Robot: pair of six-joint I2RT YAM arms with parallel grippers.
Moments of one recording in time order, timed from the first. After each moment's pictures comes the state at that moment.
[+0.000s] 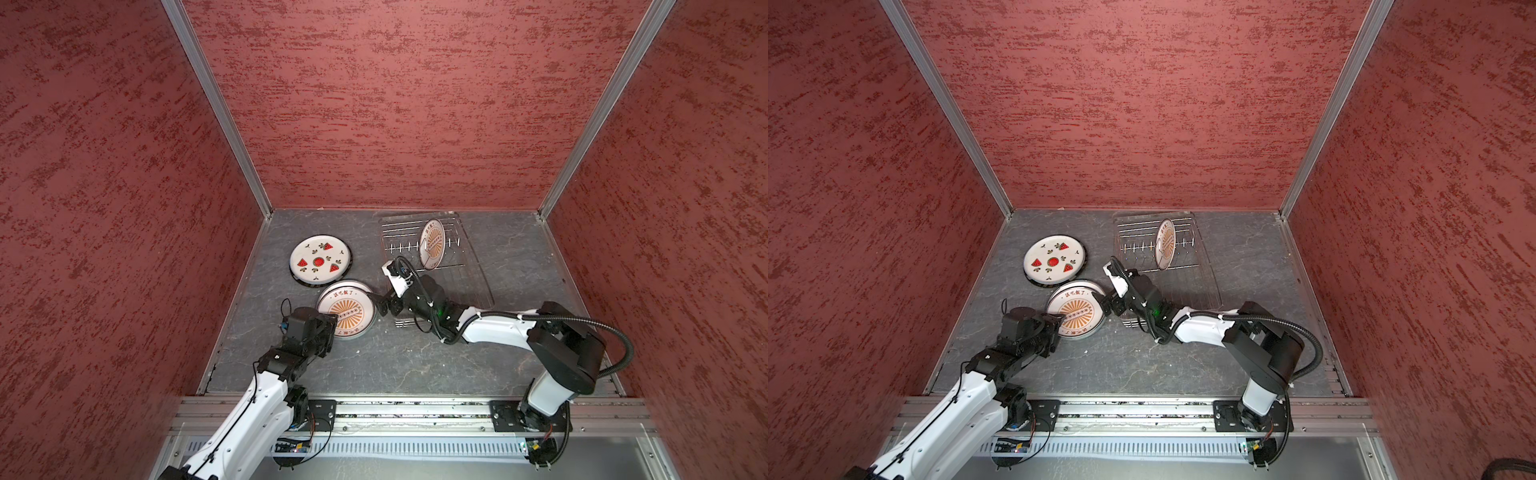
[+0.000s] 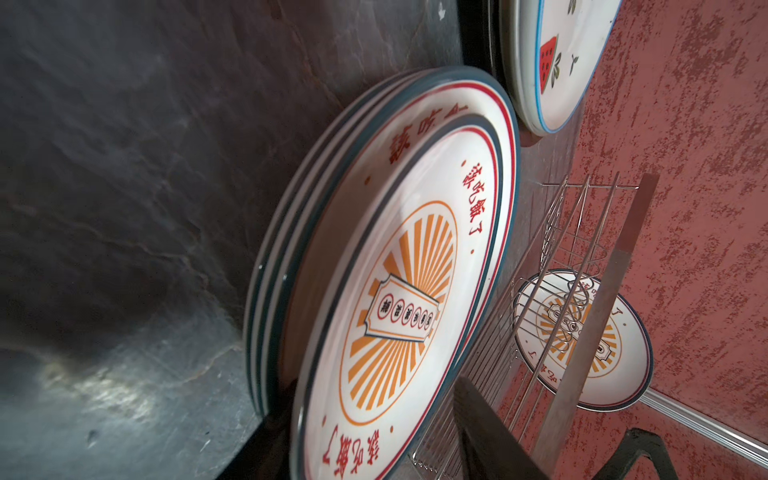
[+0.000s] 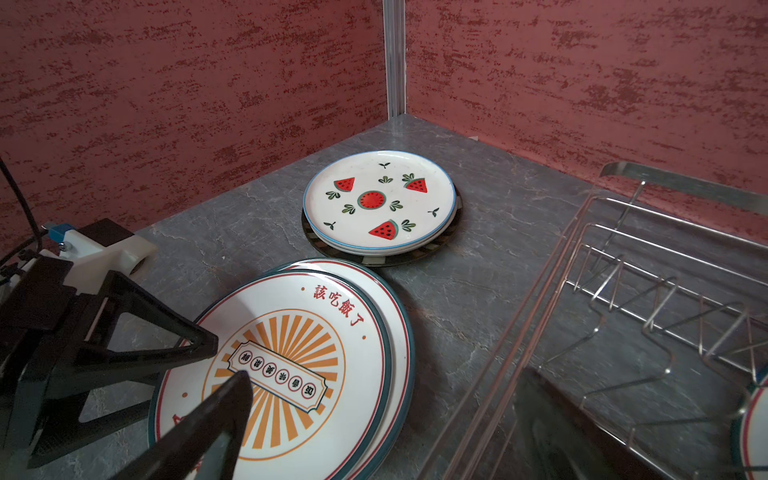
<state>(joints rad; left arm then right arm) -0.27 0.64 0.25 -0.37 0.06 -1.52 0.92 1.69 0.86 0.57 0.04 0.10</state>
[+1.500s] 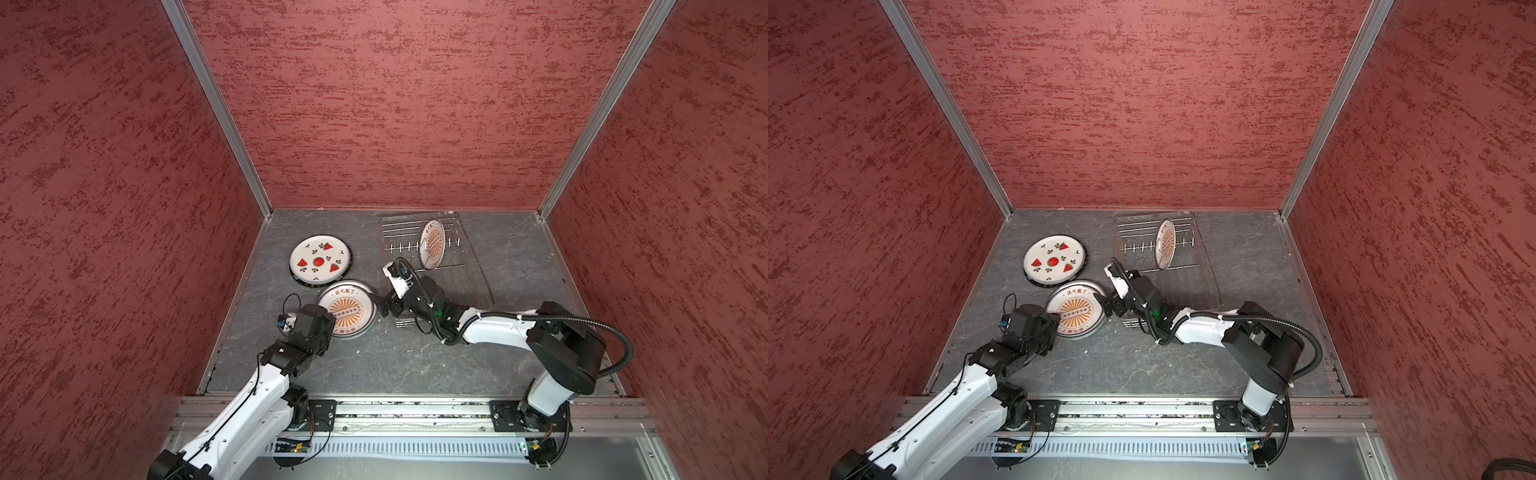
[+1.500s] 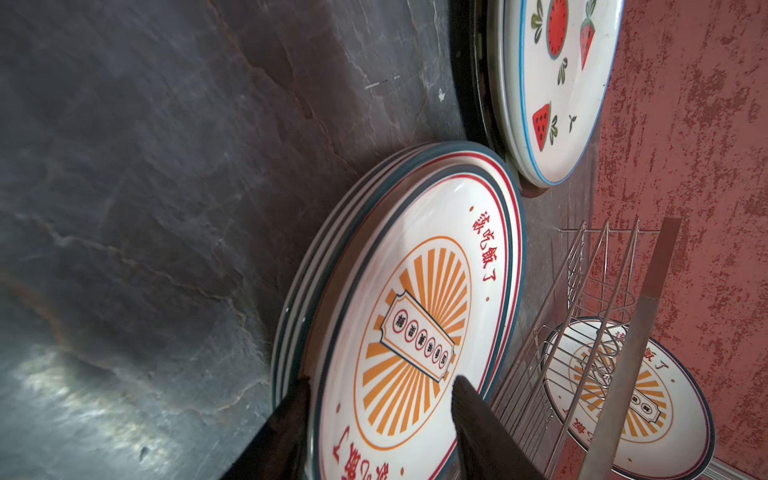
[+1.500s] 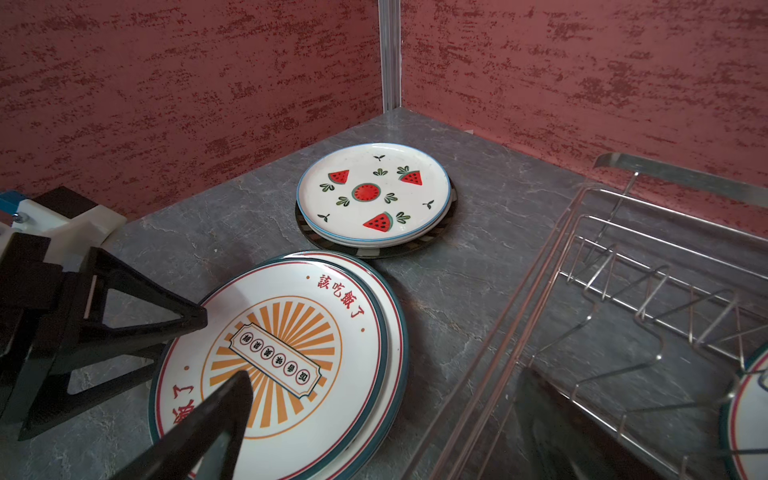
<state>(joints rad) -0.37 0.70 0.32 -0.44 -0.17 -1.55 0.92 1.69 0.85 0.57 0.05 0.09</state>
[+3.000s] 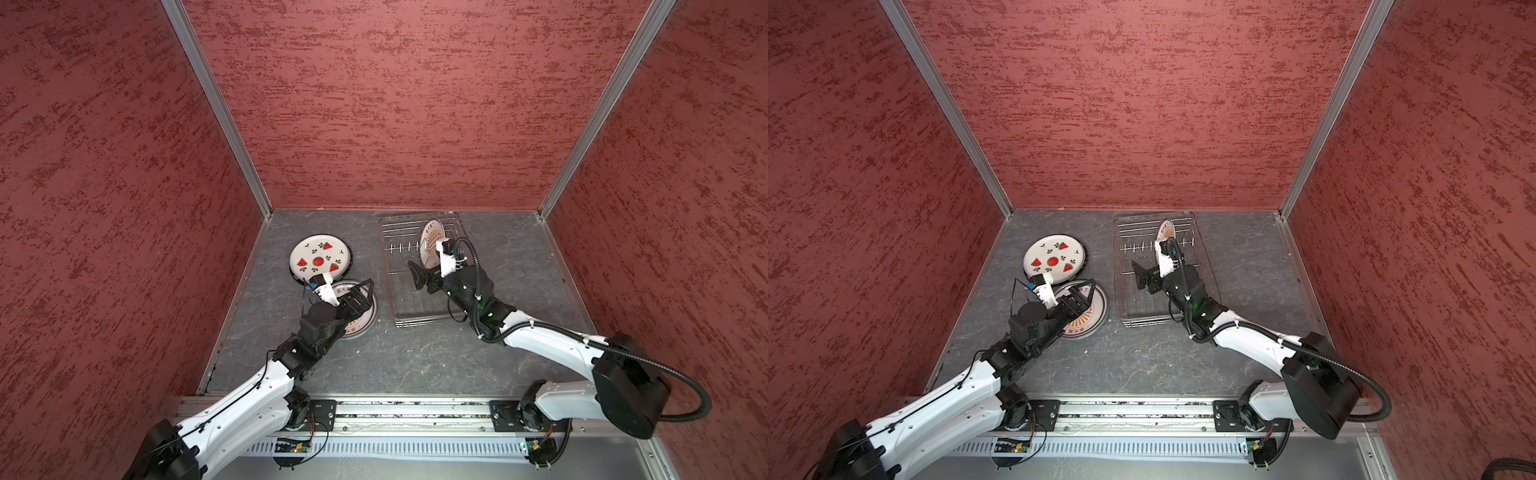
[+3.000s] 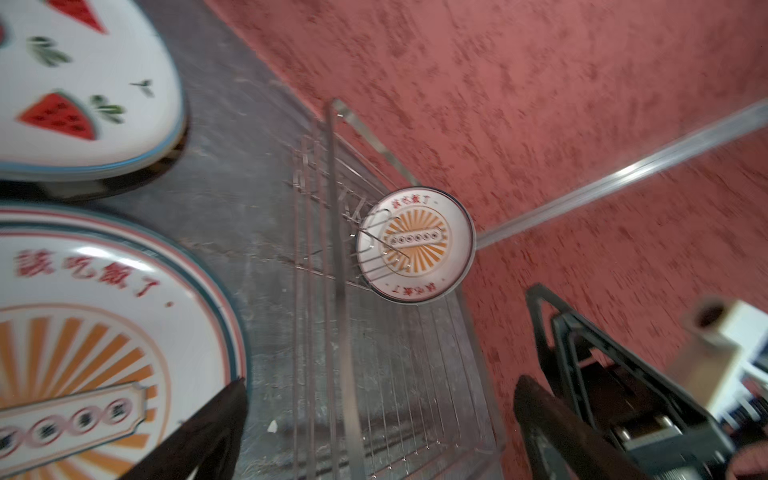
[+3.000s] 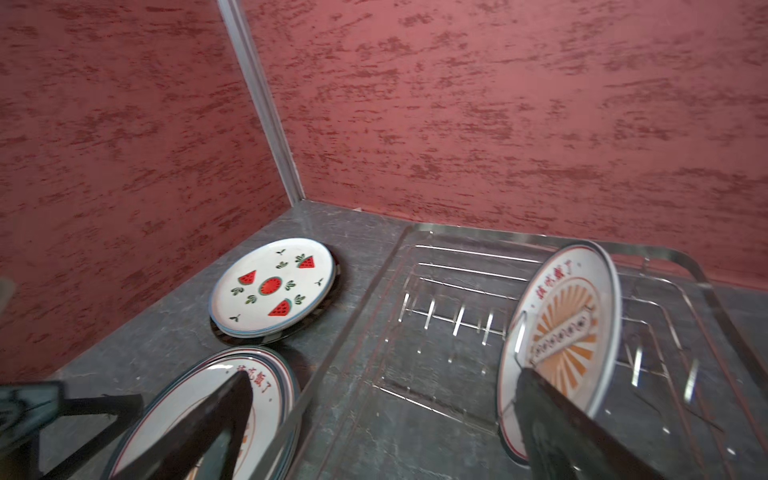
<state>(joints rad) -0.64 0.80 0.32 0.33 -0.13 -0.95 0.71 1.32 0.71 0.50 0.16 0.21</state>
